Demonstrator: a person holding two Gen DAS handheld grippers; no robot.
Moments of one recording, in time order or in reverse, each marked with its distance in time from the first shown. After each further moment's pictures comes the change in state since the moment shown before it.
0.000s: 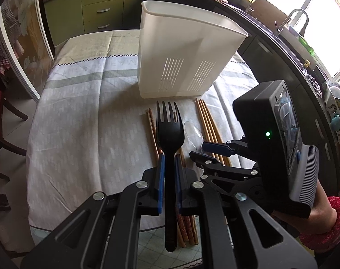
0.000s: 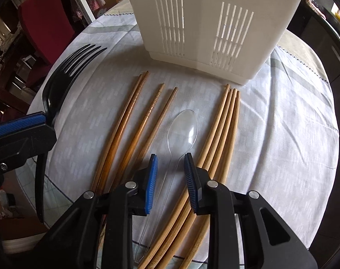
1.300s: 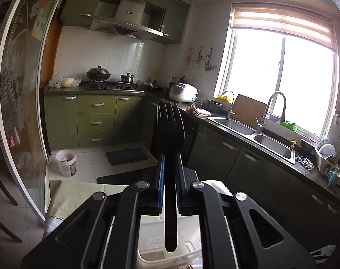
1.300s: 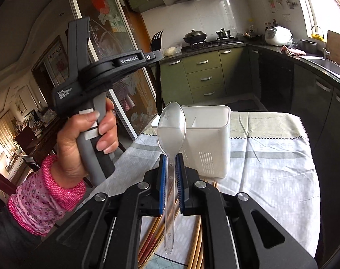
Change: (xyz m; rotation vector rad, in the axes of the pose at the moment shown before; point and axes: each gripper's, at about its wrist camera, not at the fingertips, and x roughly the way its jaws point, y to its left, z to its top) left arm -0.073 -0.012 0.152 0.065 -0.779 -0.042; right arm -0.199 -0.053 -0.041 0.116 -0.648 0.241
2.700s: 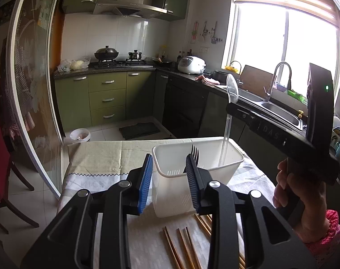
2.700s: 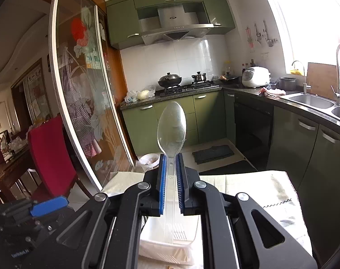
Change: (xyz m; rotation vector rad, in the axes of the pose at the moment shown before) left arm -0.060 0.008 -0.069 0.037 0.187 0.062; right arm 0.088 -0.032 0.095 -0.033 -0.292 -0.196
